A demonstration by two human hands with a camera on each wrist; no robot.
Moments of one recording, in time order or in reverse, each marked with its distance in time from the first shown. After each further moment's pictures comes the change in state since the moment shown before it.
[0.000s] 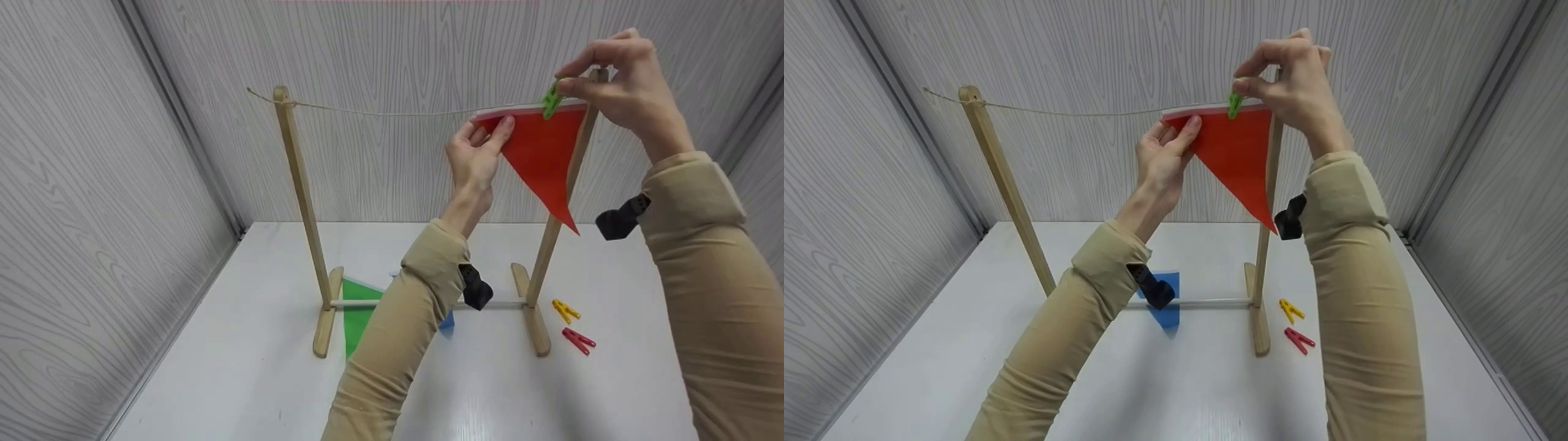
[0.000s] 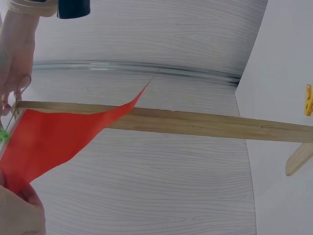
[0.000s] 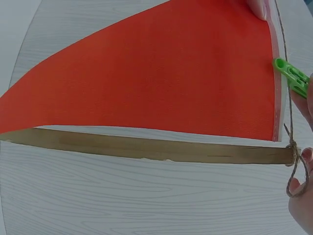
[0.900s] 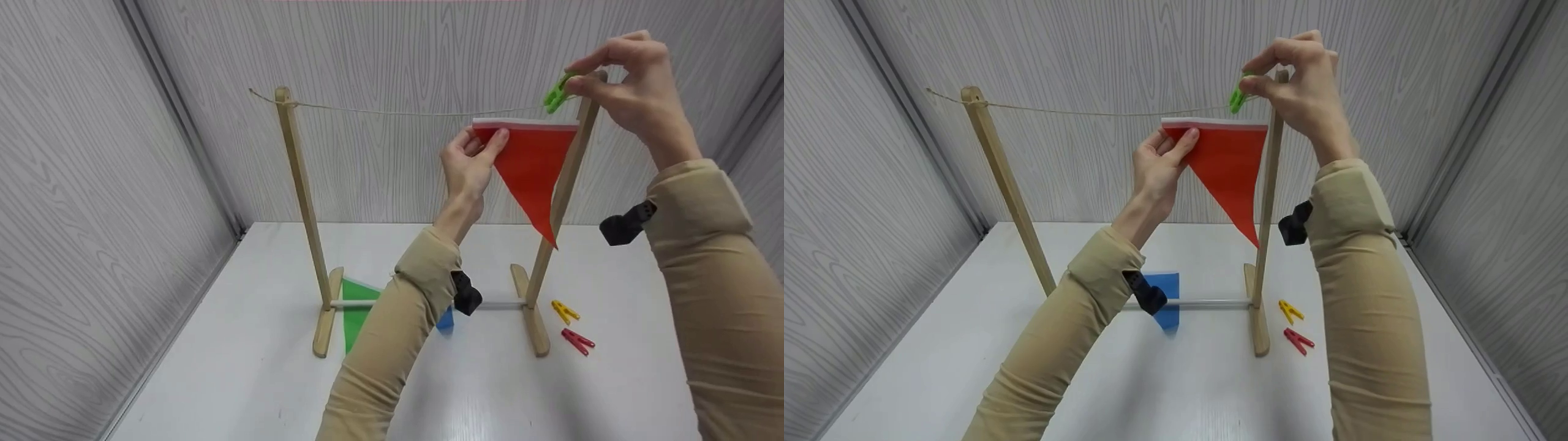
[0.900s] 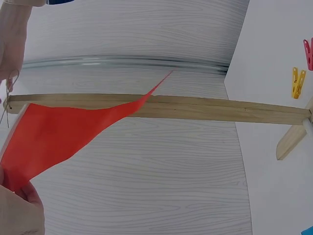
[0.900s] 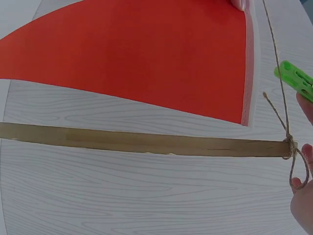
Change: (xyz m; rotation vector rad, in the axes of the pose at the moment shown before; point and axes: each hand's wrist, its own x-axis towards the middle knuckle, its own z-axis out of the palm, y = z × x) left_hand -0.004 -0.007 -0.016 0.133 -0.052 0.026; right_hand -0.004 0.003 -0.003 0.062 0.076 -0.005
